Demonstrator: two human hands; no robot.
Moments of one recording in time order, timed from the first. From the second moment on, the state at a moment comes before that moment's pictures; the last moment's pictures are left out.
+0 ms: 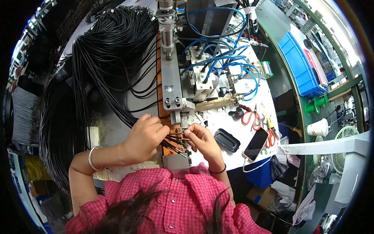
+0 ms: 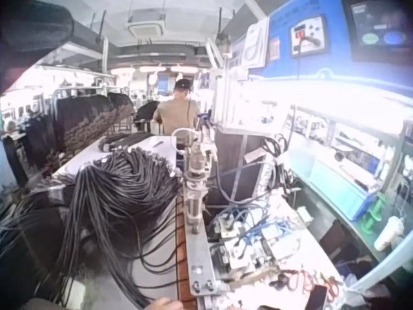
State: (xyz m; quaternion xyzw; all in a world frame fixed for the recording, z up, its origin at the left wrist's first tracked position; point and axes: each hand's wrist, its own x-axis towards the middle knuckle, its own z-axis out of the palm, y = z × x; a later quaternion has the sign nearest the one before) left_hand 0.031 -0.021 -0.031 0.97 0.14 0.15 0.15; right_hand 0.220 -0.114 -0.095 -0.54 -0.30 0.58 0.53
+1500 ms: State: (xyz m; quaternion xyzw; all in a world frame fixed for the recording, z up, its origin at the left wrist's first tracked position) left_hand 0.030 -0.019 -0.030 0.96 0.12 0.18 0.19; right_hand 0.214 -0.120 -0.080 -0.51 -0.33 0.53 0.60
